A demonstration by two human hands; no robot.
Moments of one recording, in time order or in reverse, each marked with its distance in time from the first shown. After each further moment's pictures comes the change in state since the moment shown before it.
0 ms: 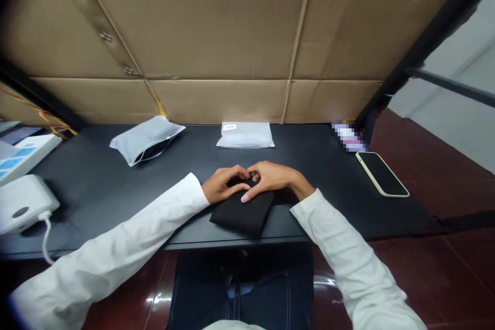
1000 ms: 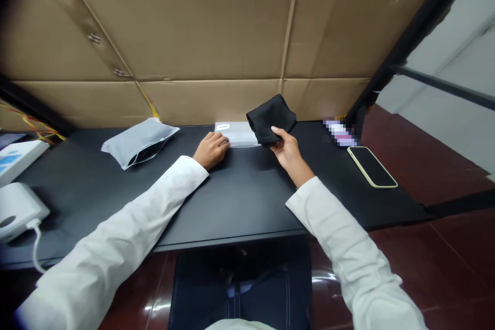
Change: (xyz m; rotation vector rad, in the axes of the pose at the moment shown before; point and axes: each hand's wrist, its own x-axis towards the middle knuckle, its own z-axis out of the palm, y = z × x) left_hand 0.046 -0.077 -0.048 1.128 0.053 0.278; right_hand 0.018 0.033 -0.026 1.383 1.122 -0.213
